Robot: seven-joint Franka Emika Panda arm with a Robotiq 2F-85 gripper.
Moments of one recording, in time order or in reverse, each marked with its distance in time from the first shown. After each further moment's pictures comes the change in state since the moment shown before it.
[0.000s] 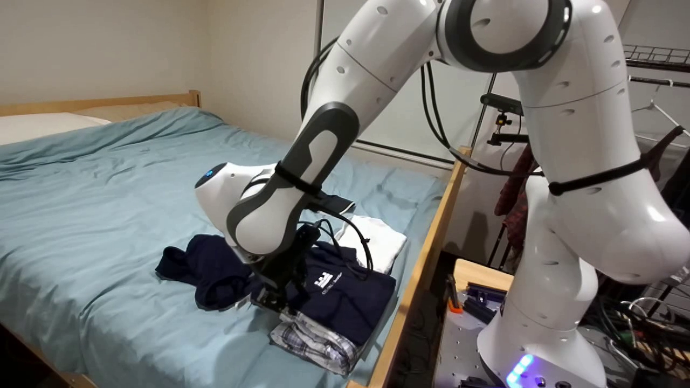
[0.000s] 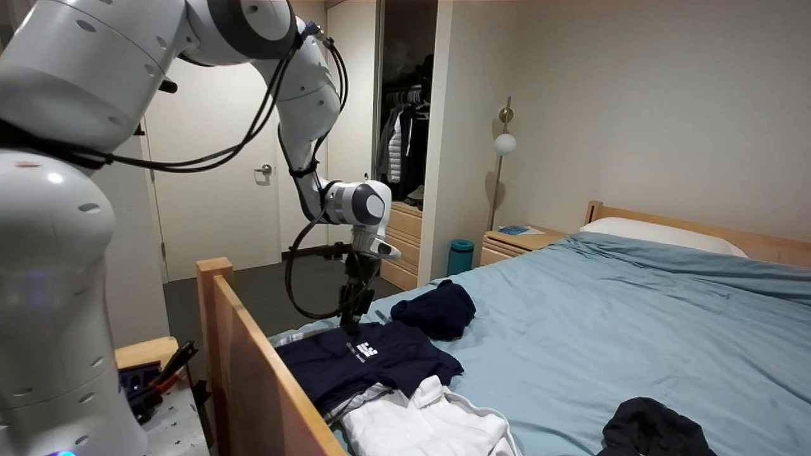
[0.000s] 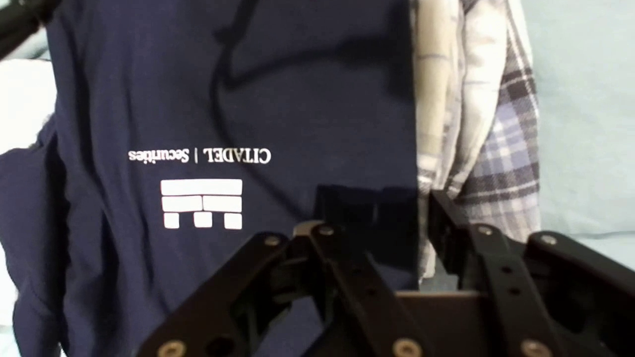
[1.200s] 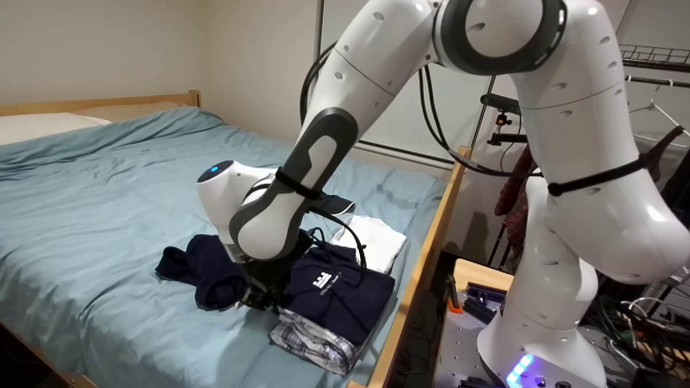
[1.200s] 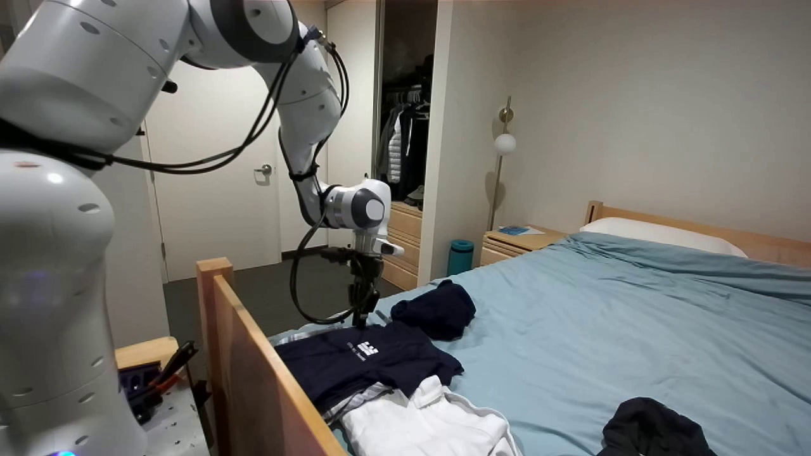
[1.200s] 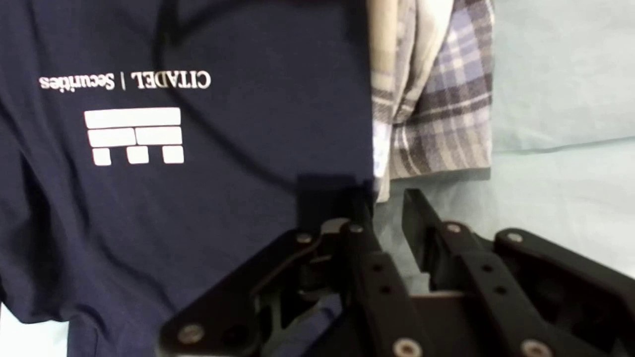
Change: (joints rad) arm -0.001 0.015 -0.002 -0.007 0.002 0.185 0.007
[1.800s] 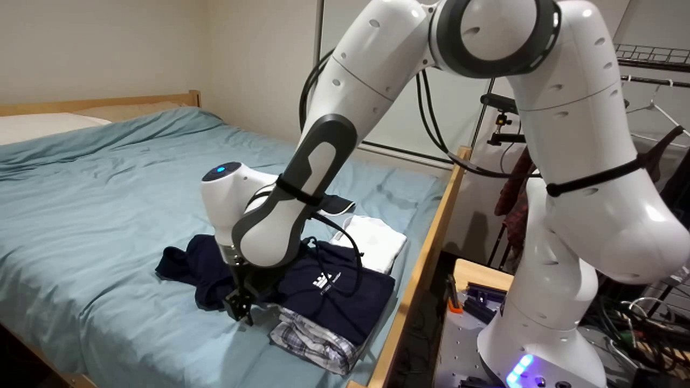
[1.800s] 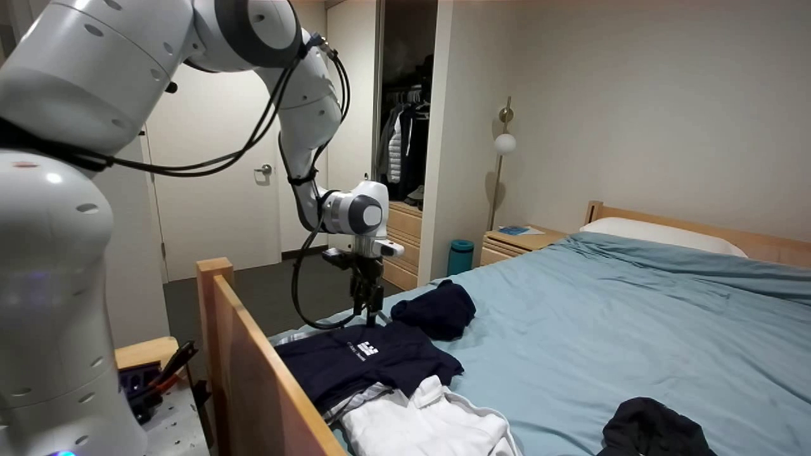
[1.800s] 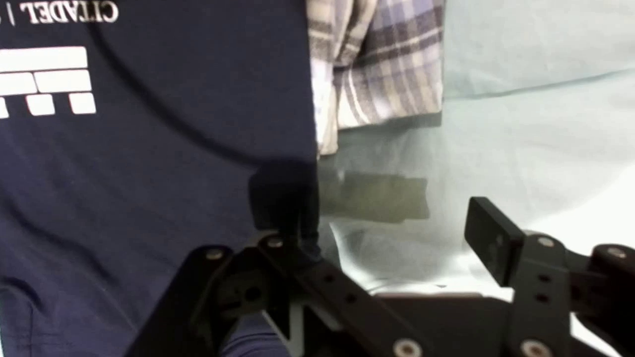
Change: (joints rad) arm -0.010 0.018 0.015 -0.014 0.014 0.167 -0.004
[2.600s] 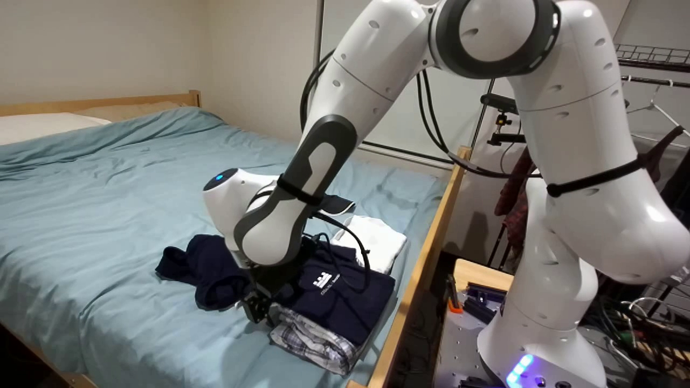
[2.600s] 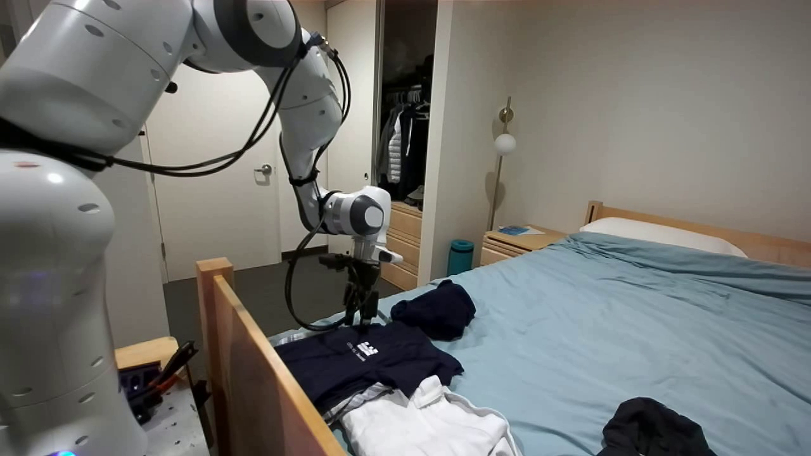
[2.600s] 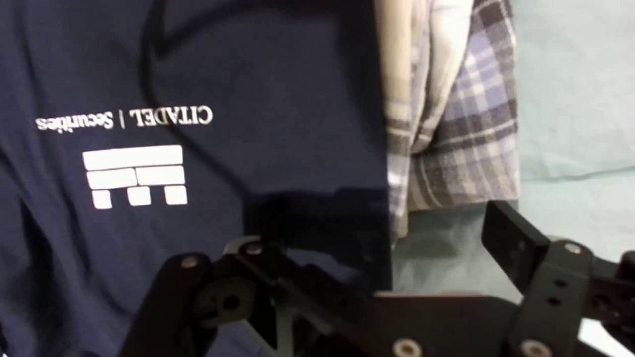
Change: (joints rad) arm 0.010 0.000 -0.023 -0.002 0.000 -0.173 0.027
